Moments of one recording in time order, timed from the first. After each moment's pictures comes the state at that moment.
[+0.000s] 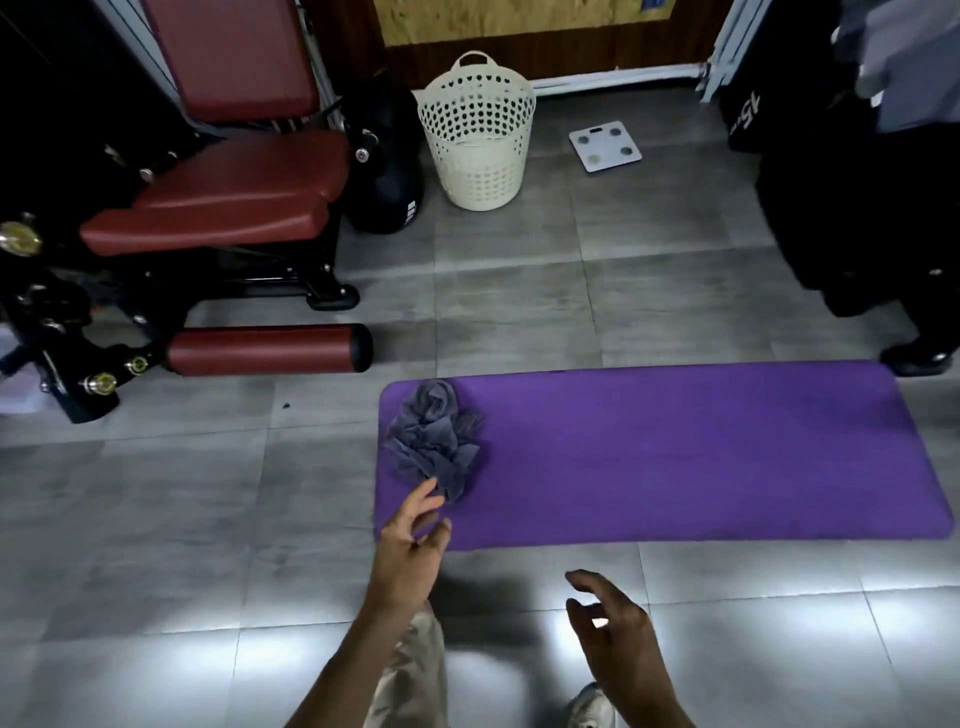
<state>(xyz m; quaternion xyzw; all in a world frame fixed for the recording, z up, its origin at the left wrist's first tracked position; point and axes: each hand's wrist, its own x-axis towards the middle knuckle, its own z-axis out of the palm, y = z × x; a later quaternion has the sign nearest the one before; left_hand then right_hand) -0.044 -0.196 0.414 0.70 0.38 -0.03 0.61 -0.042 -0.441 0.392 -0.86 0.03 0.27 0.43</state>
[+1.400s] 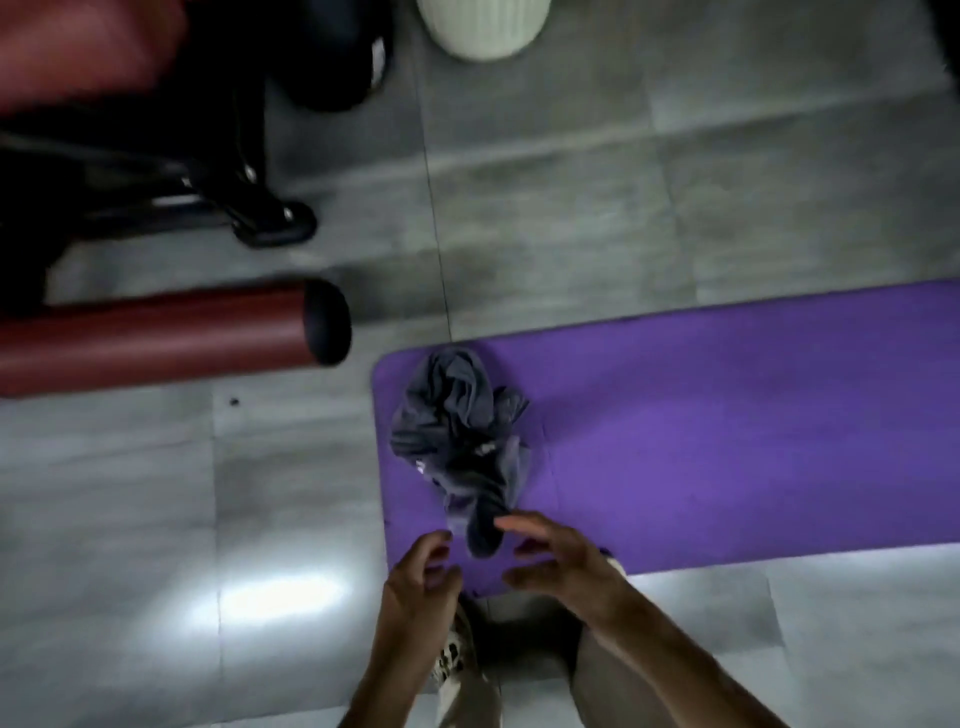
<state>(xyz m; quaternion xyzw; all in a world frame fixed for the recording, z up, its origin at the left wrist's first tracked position) 0.060 -0.015 0.062 0.68 0.46 -0.19 0.54 0.141 -0.187 0.056 -0.64 0.06 0.51 0.56</state>
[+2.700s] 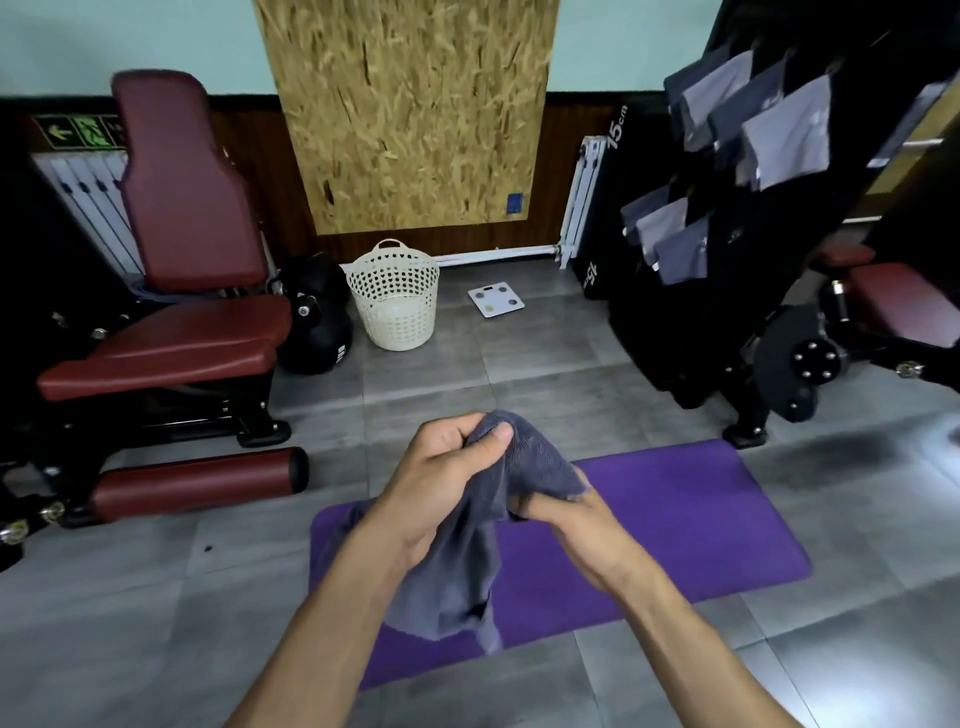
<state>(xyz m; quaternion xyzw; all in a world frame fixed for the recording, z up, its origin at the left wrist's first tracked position) -0.033 -0.282 0.701 0.61 0.02 -0.07 0.79 -0.012 -0.445 0.653 -0.64 -0.13 0.21 0.73</state>
